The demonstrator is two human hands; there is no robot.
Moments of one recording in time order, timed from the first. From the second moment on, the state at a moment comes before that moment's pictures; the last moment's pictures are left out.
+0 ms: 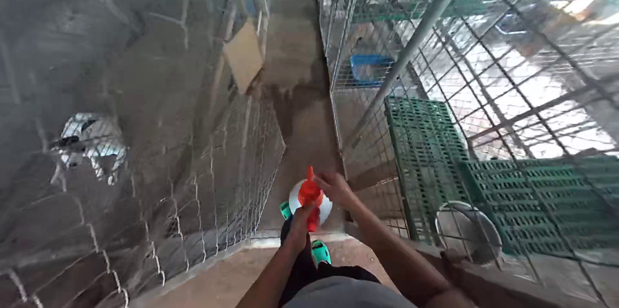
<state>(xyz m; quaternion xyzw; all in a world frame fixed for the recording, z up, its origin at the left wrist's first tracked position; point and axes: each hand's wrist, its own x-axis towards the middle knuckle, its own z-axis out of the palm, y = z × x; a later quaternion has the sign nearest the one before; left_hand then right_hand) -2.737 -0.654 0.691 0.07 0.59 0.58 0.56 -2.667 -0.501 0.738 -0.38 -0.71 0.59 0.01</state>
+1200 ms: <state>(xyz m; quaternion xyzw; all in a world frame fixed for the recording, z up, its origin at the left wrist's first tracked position) -2.947 -0.427 0.520 -0.09 0.73 0.47 0.49 -2.962 -0.264 0.607 -0.27 -0.78 0.52 -0.22</state>
